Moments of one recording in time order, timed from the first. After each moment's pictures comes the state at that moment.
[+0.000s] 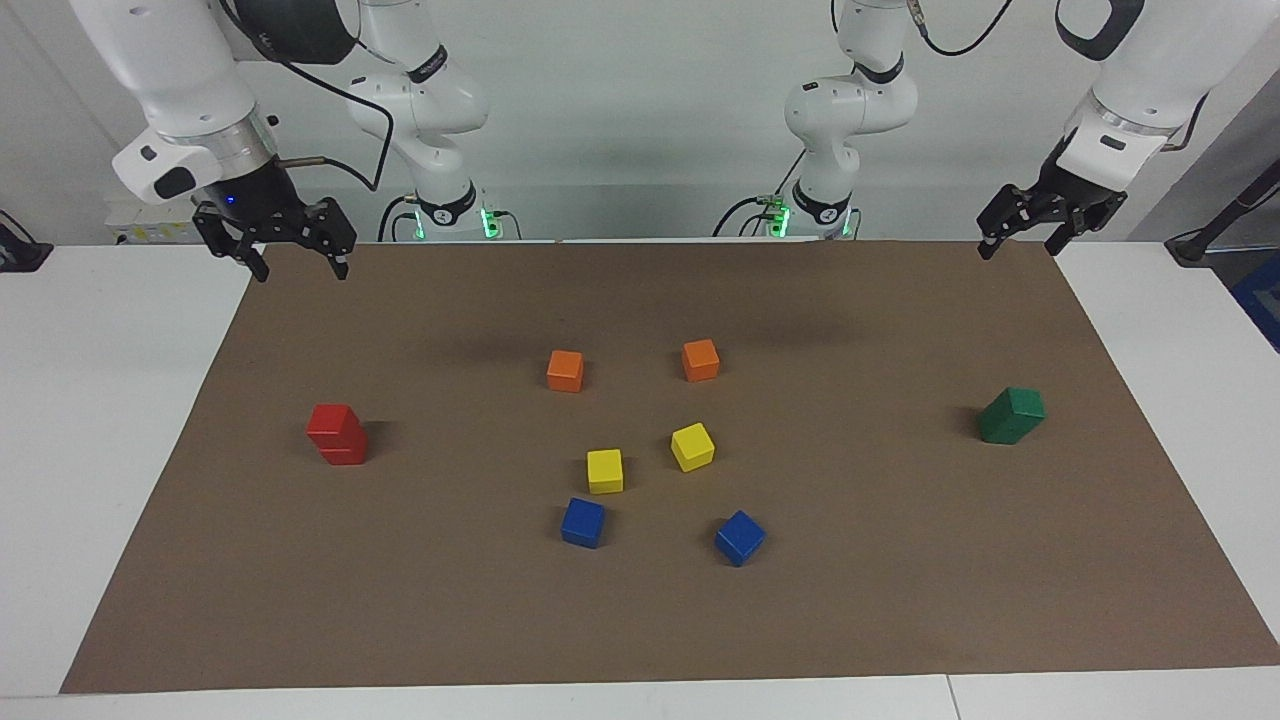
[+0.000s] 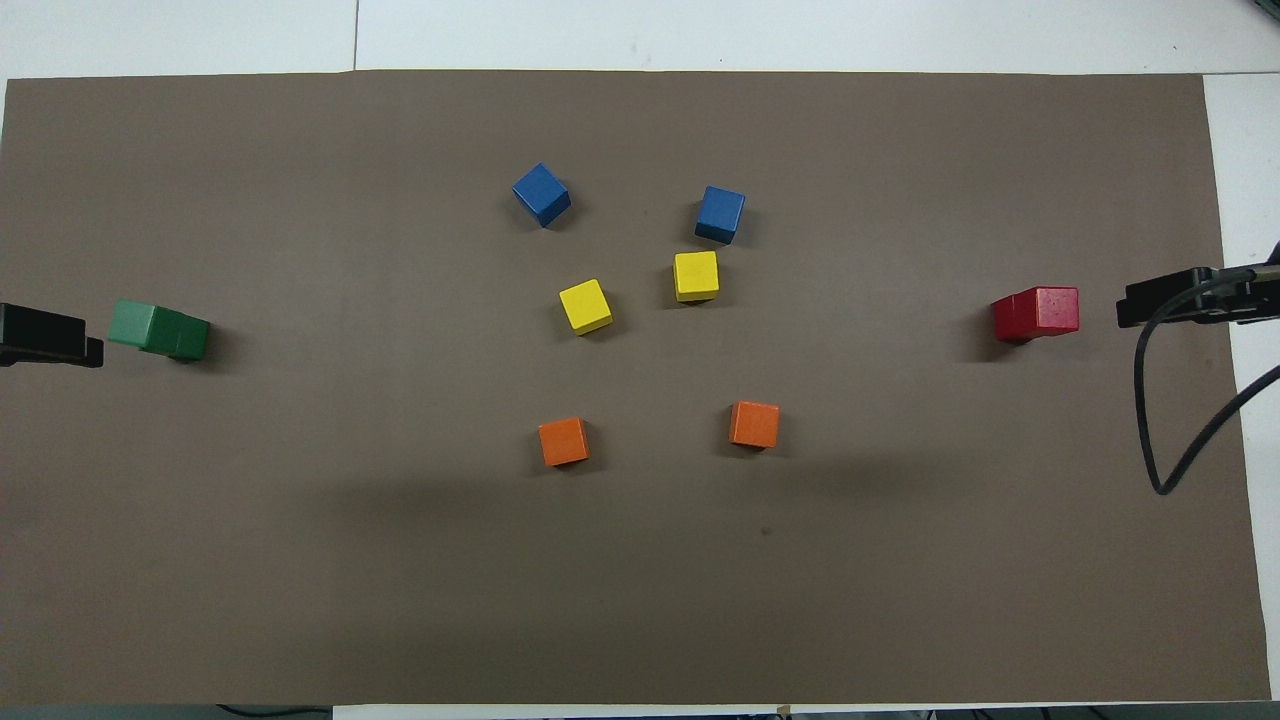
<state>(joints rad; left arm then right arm) 0.08 -0.10 -0.04 -1.68 -0.03 1.56 0.03 0.03 -0.07 -0.06 -1.65 0.00 1.59 -0.03</state>
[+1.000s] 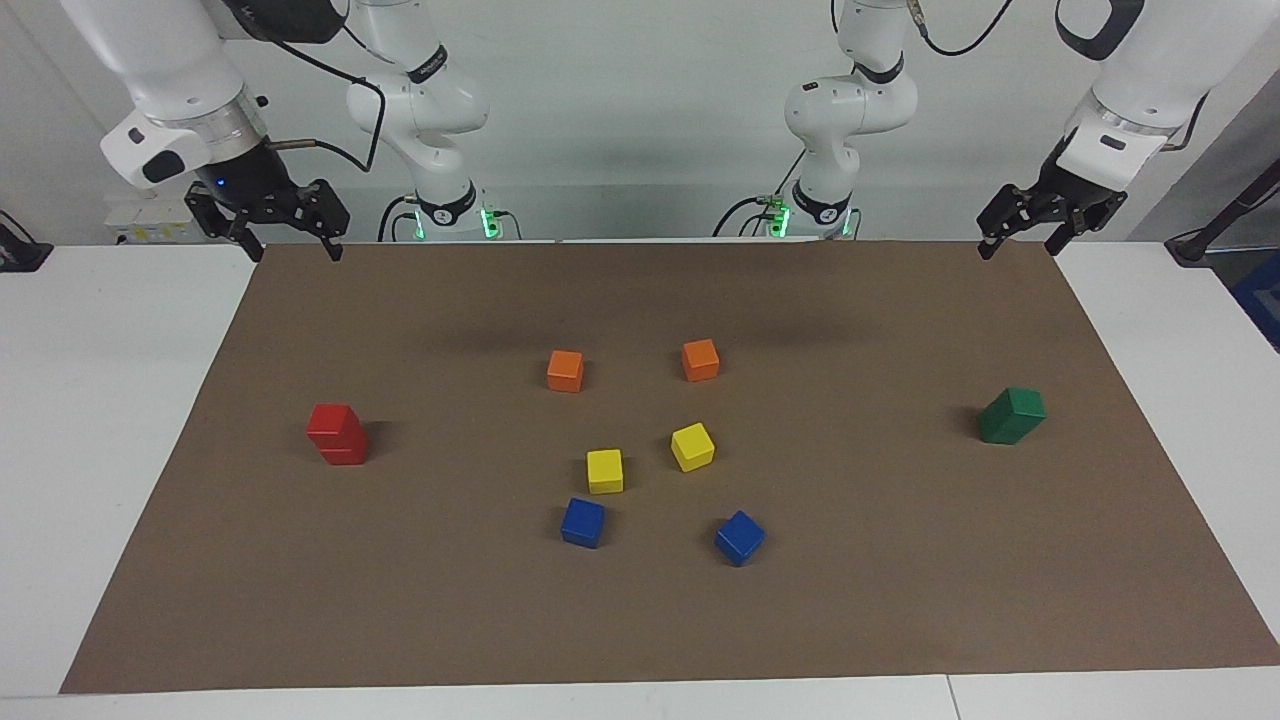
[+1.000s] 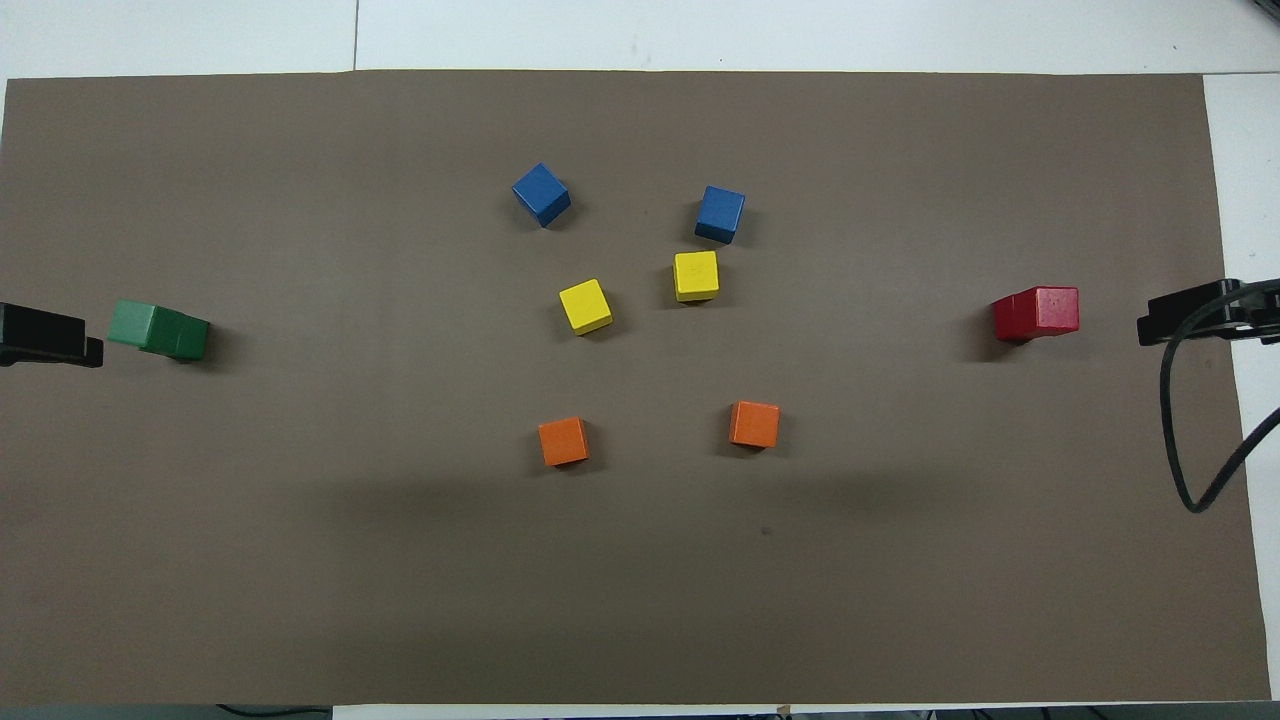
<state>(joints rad) 0.08 -0.10 -0.04 -1.68 -0.03 1.56 0.03 0.02 -0.07 -0.06 -1.62 0.00 1.53 -0.02</state>
